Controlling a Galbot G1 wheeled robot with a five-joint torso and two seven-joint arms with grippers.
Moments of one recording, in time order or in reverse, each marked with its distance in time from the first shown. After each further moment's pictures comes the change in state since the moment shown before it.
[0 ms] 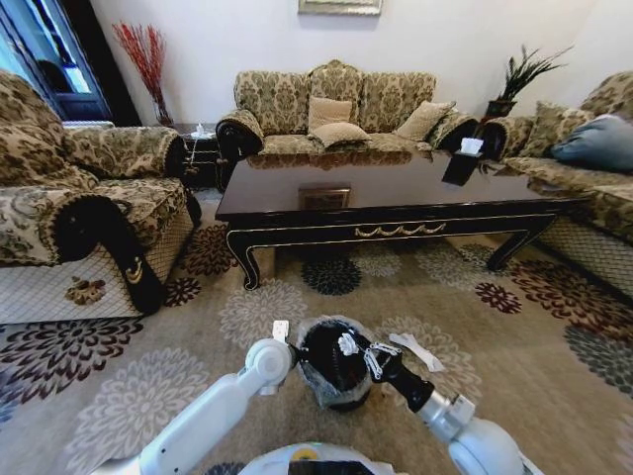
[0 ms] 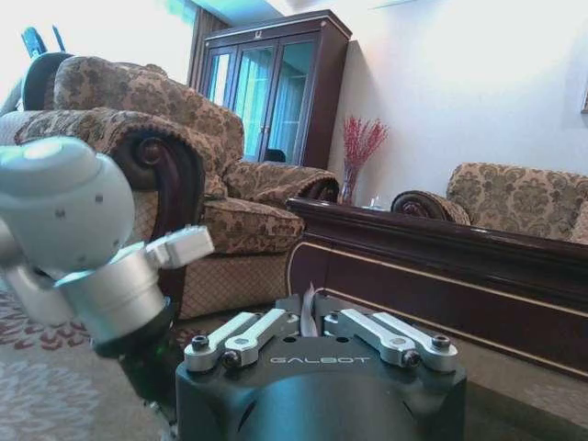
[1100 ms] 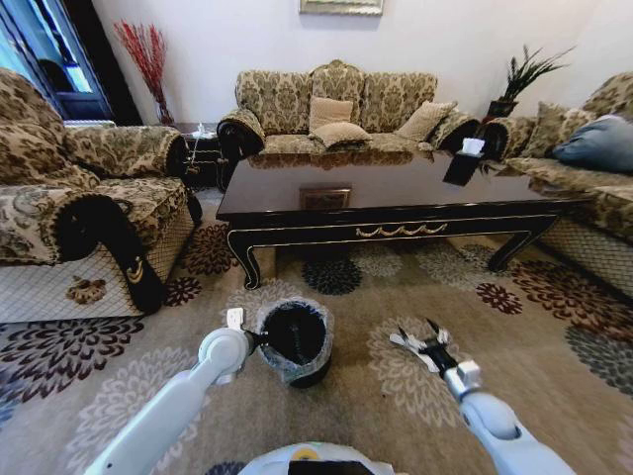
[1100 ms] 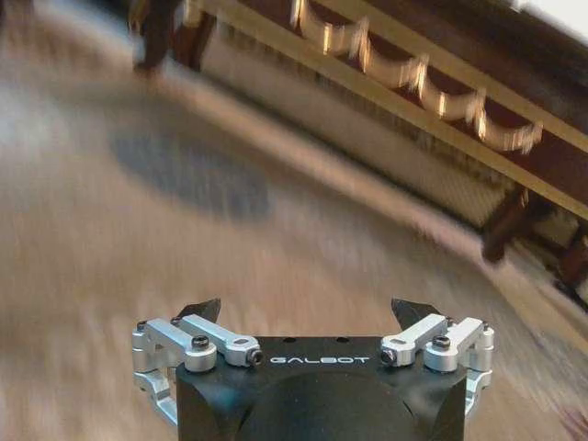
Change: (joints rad) left arm 0.146 0.141 -0.300 -0.073 -0.019 0.000 0.011; right arm 0.375 0.047 0.055 -0.917 -0.218 0.051 0.223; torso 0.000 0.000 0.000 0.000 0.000
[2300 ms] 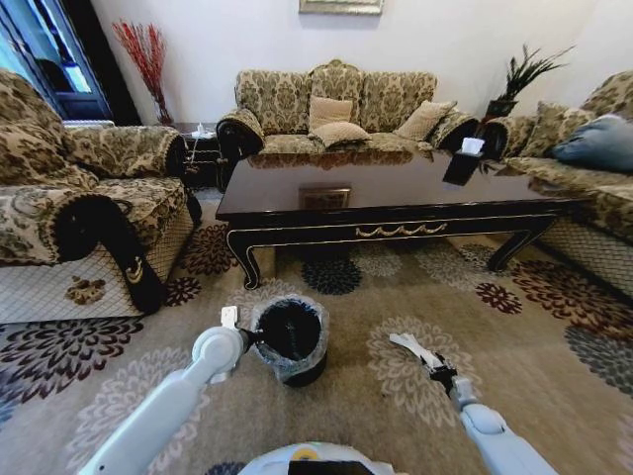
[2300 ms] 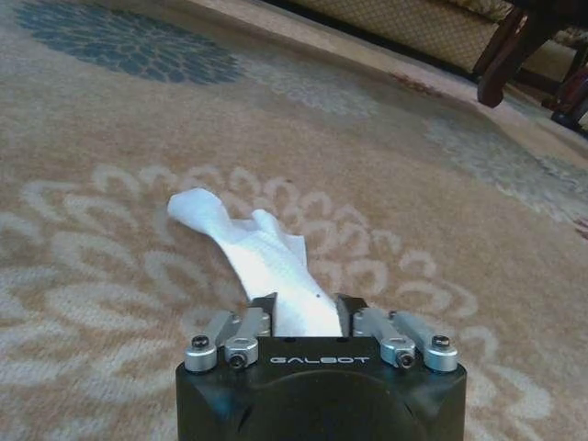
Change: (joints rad) left arm -0.021 0.017 -0.022 0.007 -0.019 0.000 -0.005; right arm 0.219 0.035 -0.134 -0.335 0.172 -0.106 -0.032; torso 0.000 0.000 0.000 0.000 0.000
